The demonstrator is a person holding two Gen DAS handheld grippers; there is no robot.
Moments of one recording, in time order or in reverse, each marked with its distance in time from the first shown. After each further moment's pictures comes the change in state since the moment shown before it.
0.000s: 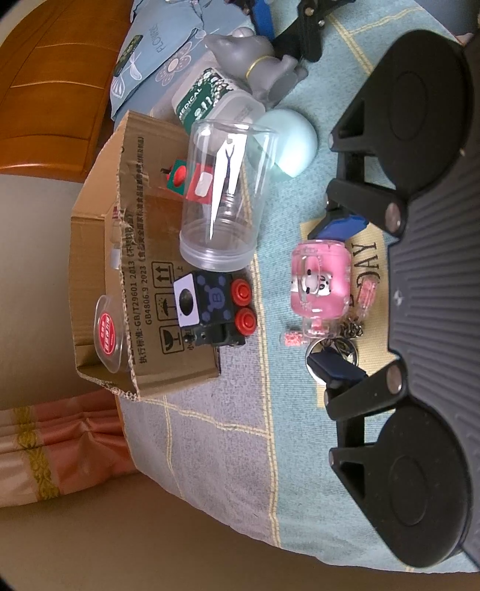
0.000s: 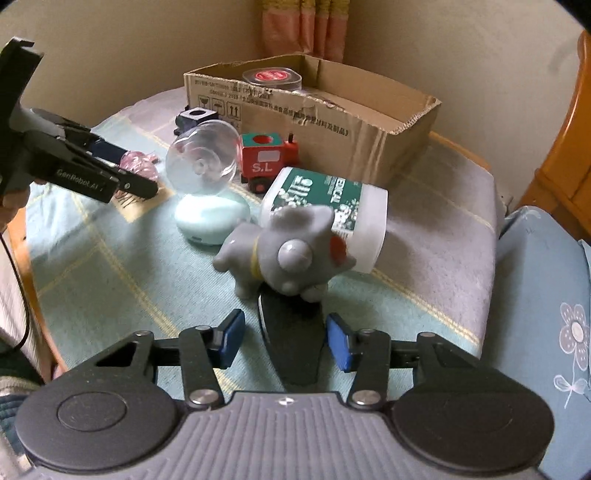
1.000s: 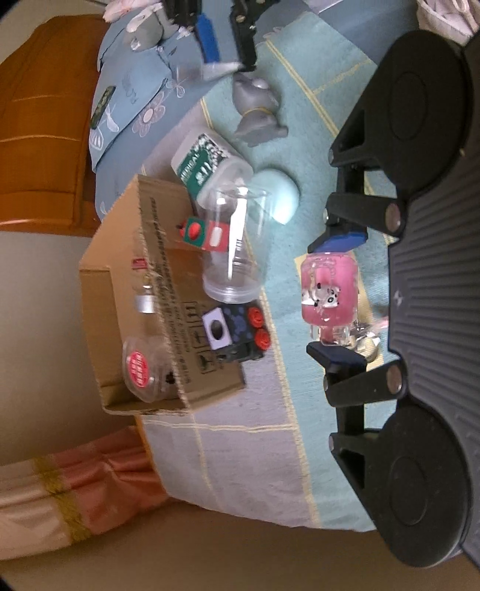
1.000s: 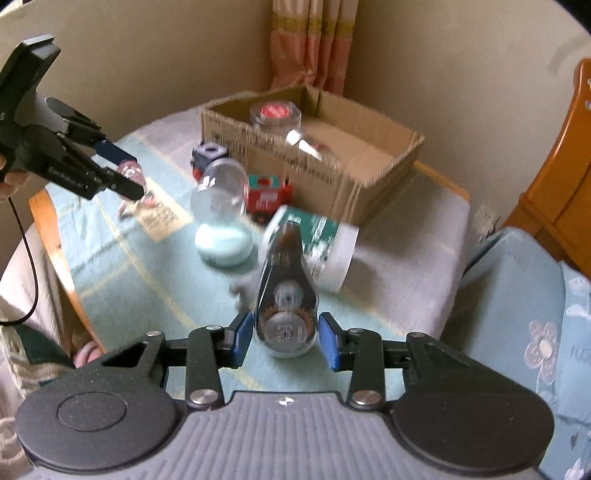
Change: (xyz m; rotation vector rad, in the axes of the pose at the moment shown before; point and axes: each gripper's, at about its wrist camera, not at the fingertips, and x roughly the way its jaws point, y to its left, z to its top) left arm -0.057 0.006 0.029 0.155 0.050 -0.116; right arm -0.070 -0.005 0.026 -0.059 -0.008 -0.015
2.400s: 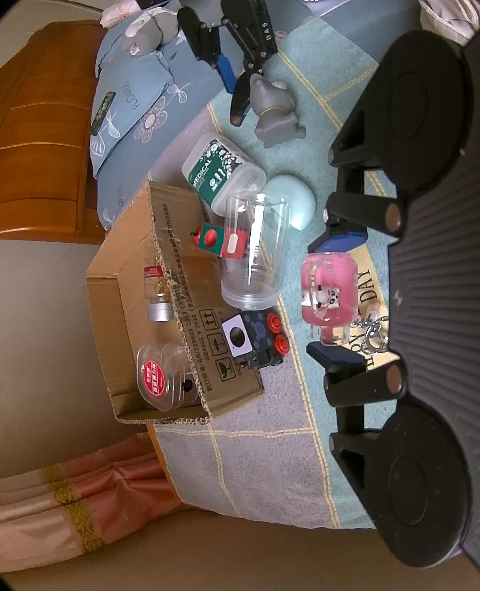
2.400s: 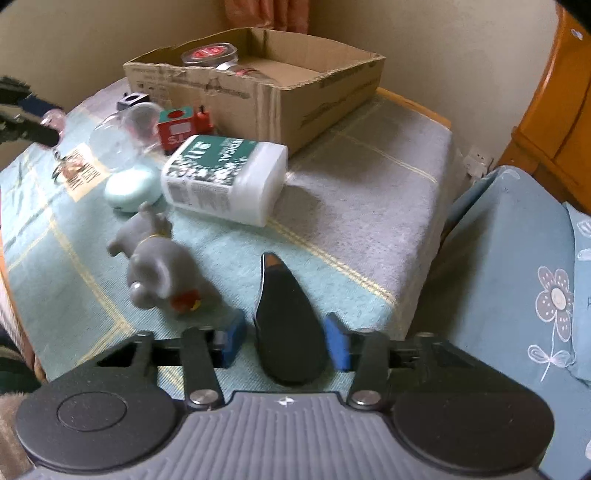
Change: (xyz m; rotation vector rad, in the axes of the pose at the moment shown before) left arm 0.002 -0.002 0.014 0.012 0.001 -0.006; right arm 0.062 -0.061 -0.049 0.092 0.132 -0.005
